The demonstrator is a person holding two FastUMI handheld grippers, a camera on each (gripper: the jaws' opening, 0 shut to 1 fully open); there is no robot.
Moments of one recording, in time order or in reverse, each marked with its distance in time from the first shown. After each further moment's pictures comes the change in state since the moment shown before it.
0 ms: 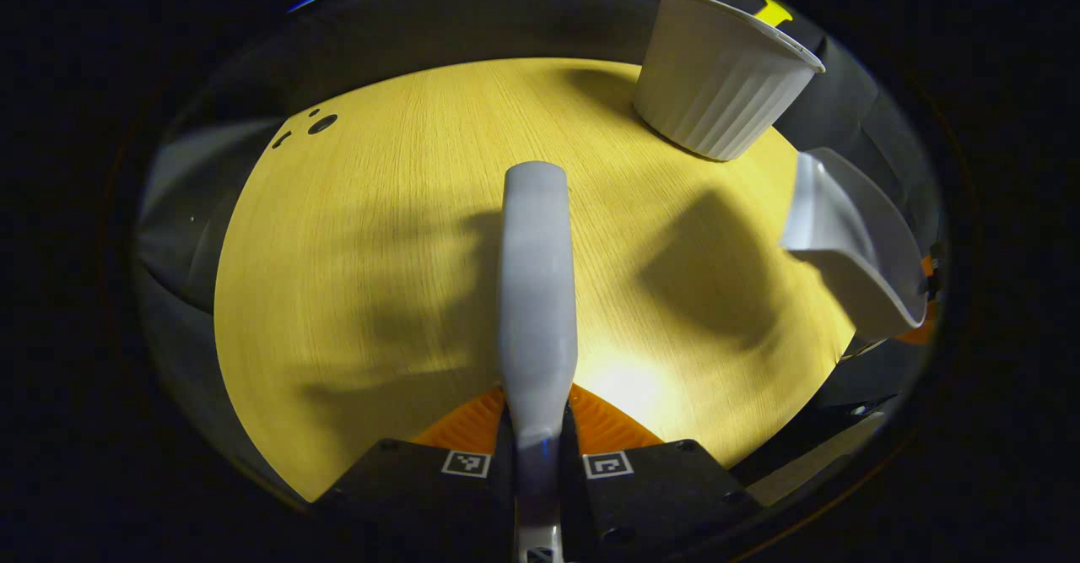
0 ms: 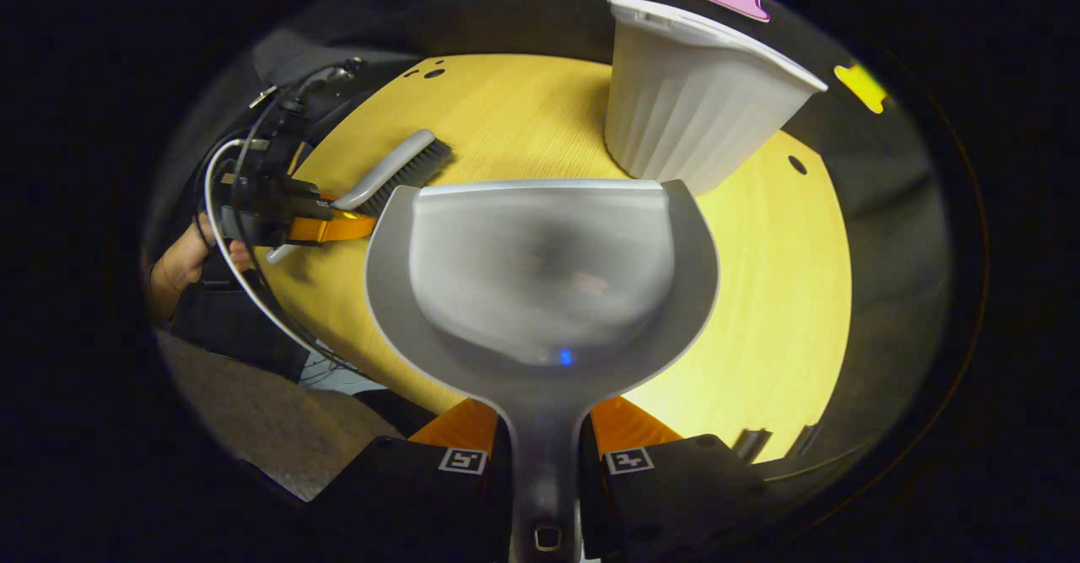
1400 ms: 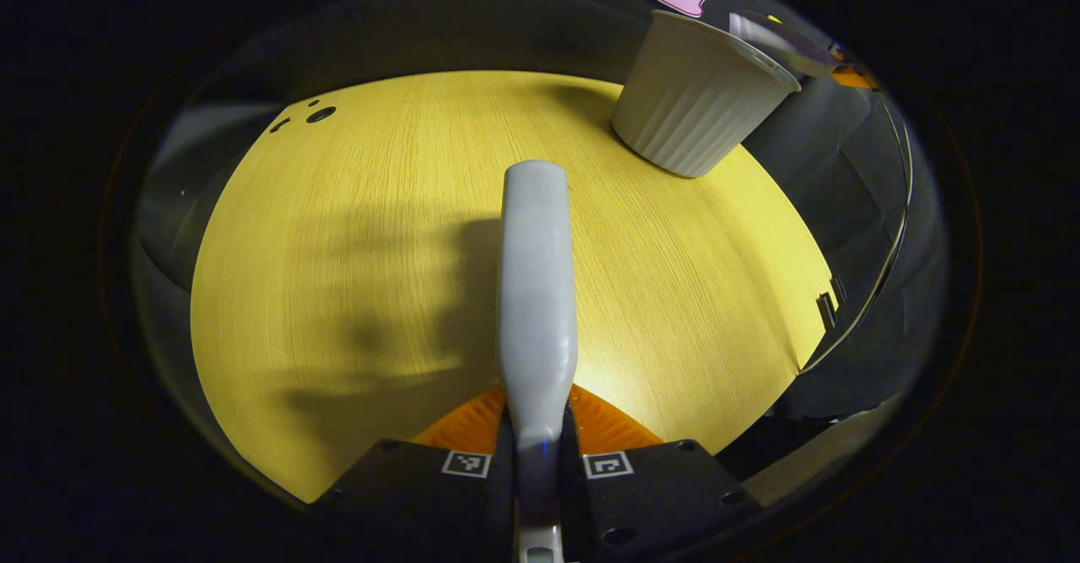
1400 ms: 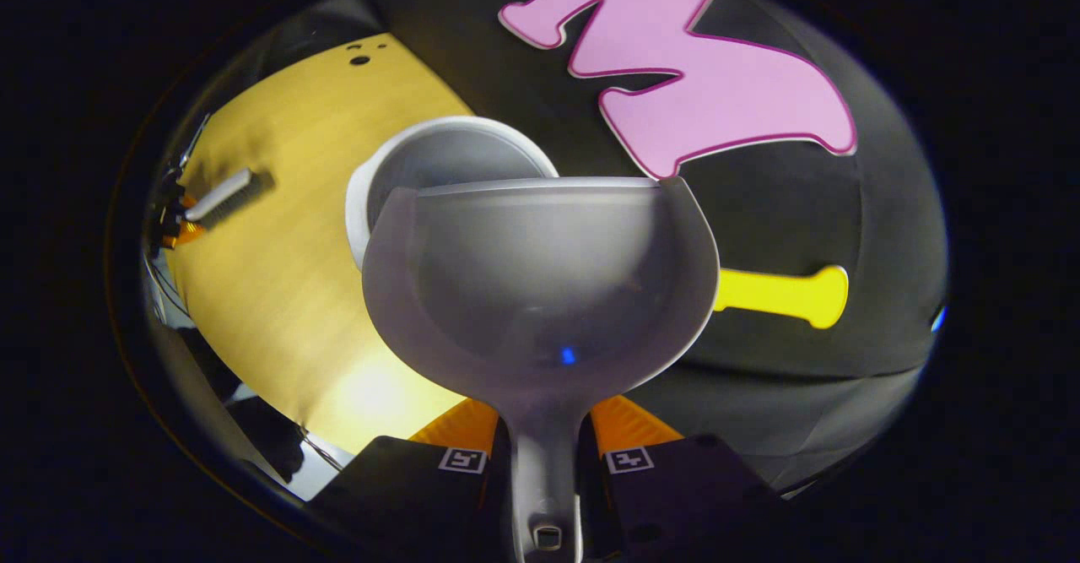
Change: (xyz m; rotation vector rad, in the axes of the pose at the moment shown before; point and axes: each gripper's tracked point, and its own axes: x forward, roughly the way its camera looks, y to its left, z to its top) left arm -0.017 -0.020 -0.006 -0.052 -0.065 -0.117; right arm -0.207 -0.221 0.258 -0.494 -0.047 -0.555
